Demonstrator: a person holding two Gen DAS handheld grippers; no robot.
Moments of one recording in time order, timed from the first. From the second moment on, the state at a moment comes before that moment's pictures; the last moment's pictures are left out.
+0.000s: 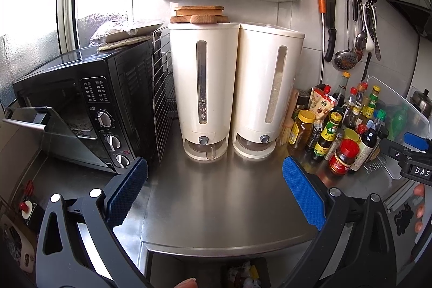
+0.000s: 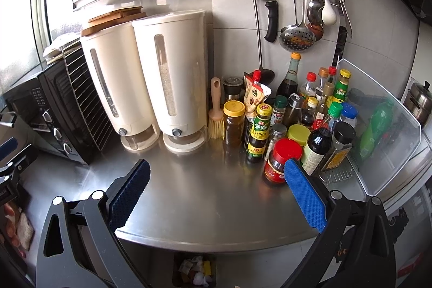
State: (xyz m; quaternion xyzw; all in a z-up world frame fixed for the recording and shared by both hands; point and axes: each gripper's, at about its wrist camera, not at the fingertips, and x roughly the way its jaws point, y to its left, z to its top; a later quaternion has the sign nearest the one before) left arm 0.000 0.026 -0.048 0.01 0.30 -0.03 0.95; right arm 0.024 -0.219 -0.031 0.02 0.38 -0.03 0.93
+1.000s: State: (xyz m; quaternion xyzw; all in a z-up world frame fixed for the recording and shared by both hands) left arm -0.008 0.028 -0.044 0.01 0.30 -0.01 0.95; right arm 0.024 -0.216 -0.031 0.02 0.38 -0.02 0.92
